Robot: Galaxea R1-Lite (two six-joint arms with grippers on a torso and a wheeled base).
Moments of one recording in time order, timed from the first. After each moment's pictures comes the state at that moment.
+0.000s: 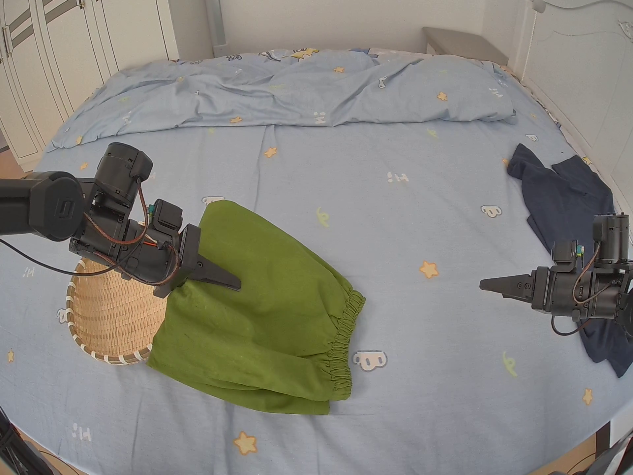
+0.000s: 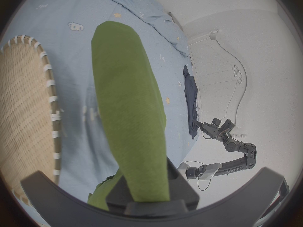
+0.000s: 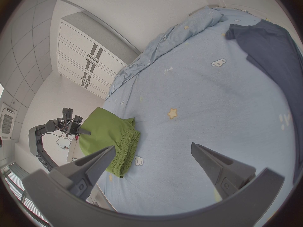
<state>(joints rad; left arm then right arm) -0.23 1.81 -1.30 0.40 -0.71 -0.33 0.09 1.58 -0.59 -0.43 0.59 0.32</state>
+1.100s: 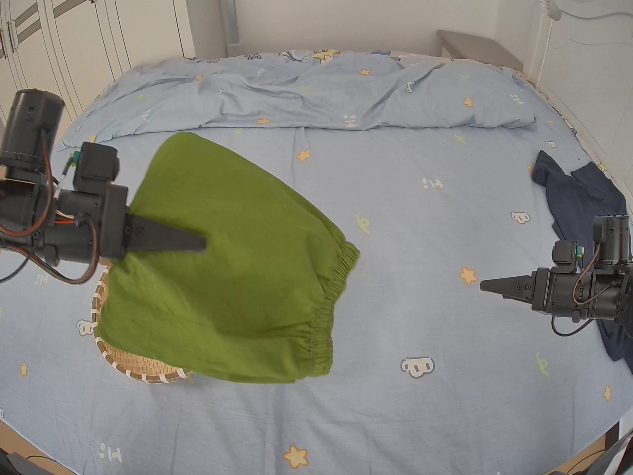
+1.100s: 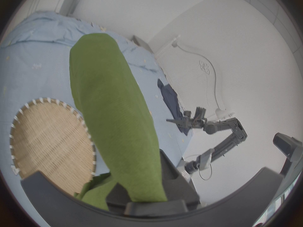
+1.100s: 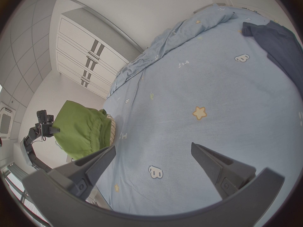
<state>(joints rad) -0.29 1.44 -1.21 0.34 -0.67 -0.24 0.08 1.58 -0.58 -0.44 0.59 0.32</state>
